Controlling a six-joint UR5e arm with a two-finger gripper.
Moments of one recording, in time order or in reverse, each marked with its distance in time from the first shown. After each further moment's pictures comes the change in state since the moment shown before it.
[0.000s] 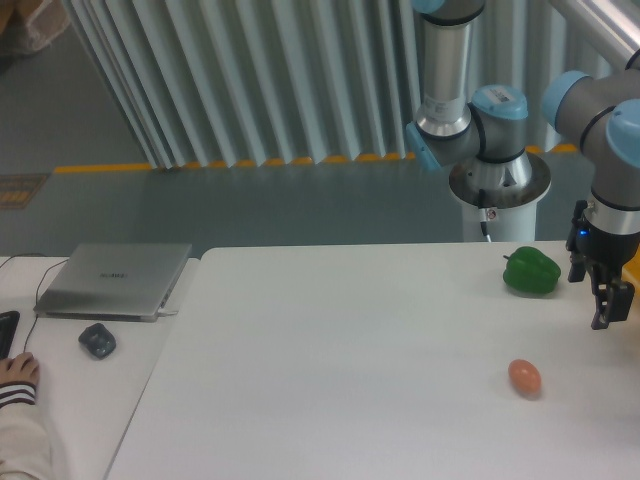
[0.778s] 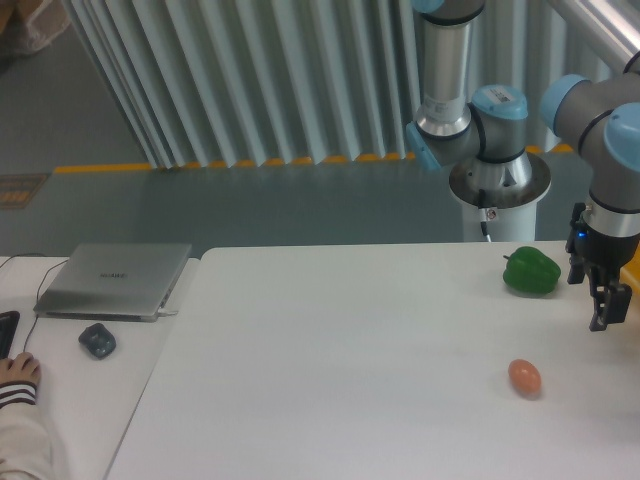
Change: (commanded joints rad) arm 0.003 0.018 -0.070 0.084 0.002 -0.001
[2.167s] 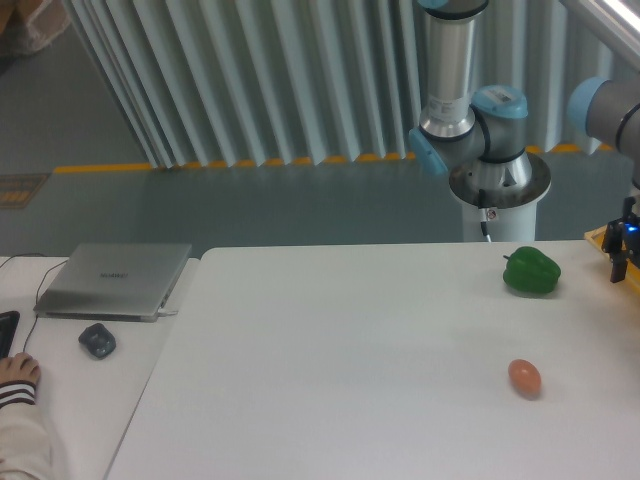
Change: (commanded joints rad) arm 0.144 0.034 -0.068 0.100 0.041 -0.224
